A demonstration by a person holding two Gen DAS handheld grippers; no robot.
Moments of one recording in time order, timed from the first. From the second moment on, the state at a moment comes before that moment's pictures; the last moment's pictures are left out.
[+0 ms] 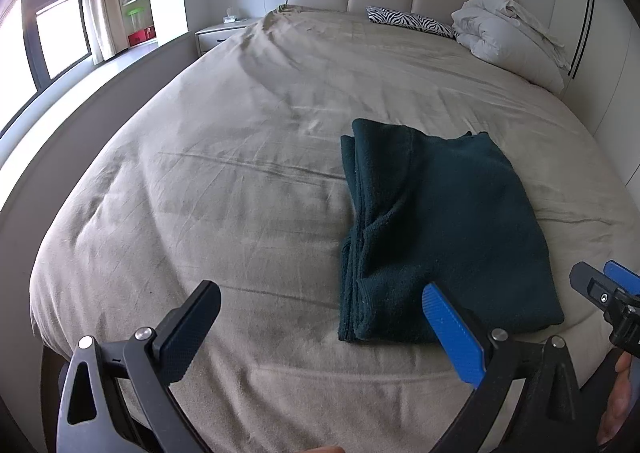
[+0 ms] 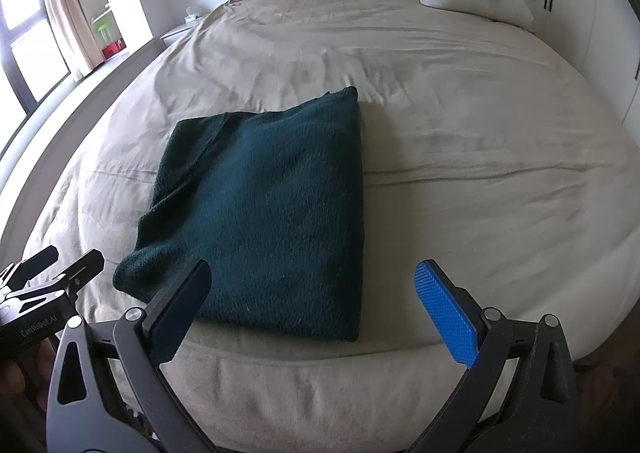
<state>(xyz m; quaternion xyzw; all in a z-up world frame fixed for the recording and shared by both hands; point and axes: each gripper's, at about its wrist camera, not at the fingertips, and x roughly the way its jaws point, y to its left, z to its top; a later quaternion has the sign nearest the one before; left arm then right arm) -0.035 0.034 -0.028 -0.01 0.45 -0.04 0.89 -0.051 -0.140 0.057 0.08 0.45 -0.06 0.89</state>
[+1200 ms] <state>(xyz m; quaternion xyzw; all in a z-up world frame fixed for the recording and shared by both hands) -0.038 0.036 -0.038 0.00 0.45 -0.03 0.89 -0.051 -0.137 0.041 0.08 0.46 -0.07 0.88</state>
